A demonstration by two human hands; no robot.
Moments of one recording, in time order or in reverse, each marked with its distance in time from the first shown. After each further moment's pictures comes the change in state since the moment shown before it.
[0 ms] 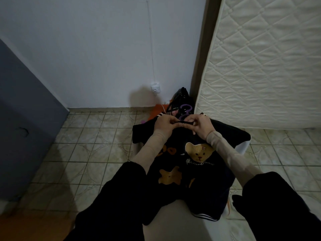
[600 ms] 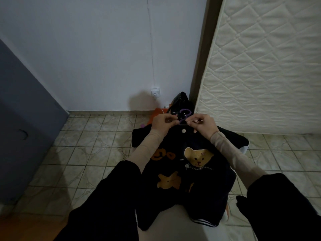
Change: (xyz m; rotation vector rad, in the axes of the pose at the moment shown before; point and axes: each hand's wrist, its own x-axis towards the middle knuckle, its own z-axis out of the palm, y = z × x) left_hand 0.006 0.007 -0.012 -0.182 0.058 0.011; right_hand 0.006 -0.003 -0.015 0.097 0.067 0.032
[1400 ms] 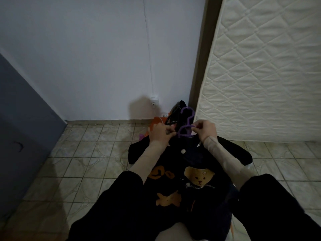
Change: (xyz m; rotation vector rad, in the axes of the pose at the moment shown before) left_hand 0.038 -0.010 0.007 0.541 0.001 -0.027; right_hand 0.049 0.019 0.002 -0.167 0.228 0.254
